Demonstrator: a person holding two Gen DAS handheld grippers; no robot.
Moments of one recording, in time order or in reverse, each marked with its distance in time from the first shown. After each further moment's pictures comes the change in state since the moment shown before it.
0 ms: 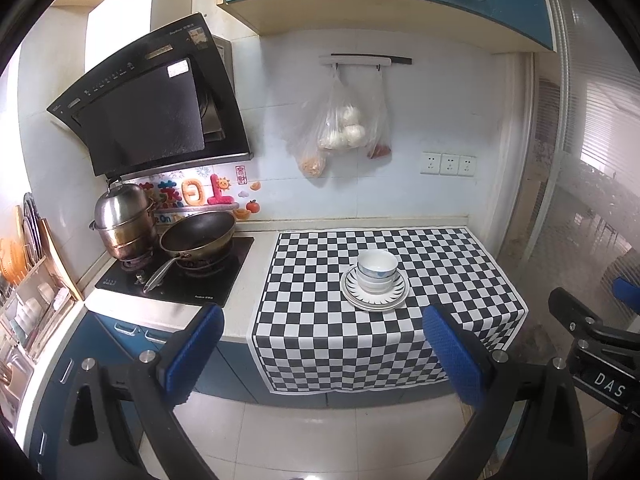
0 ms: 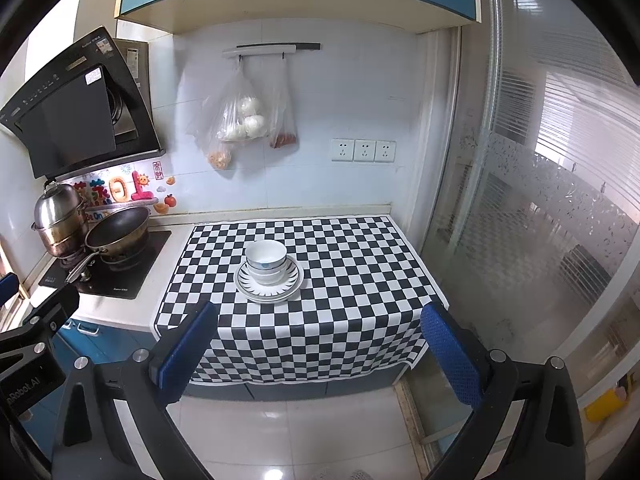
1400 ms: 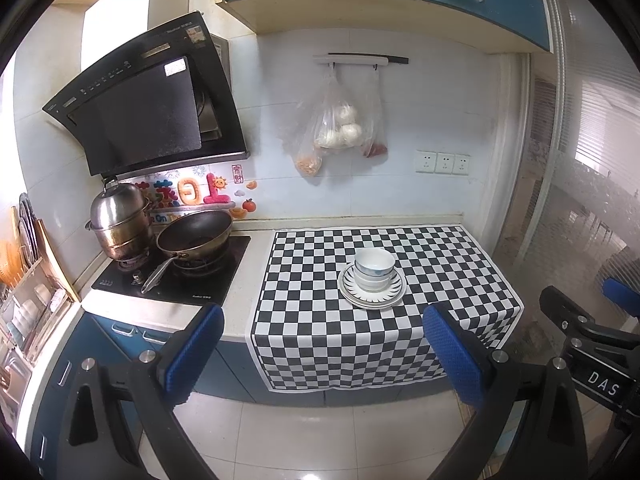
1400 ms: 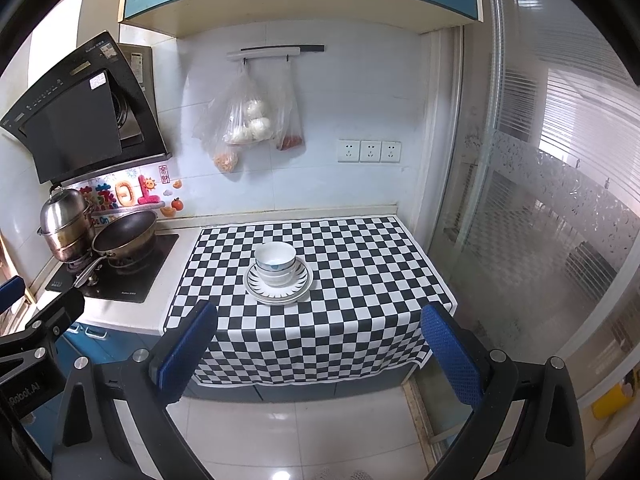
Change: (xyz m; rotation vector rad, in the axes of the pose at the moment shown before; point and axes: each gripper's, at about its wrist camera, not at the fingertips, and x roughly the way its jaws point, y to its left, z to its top) left arm -0.004 0.006 0.003 0.004 0.008 -0.019; right arm -0.003 0.008 -0.003 0.014 -0.003 0.028
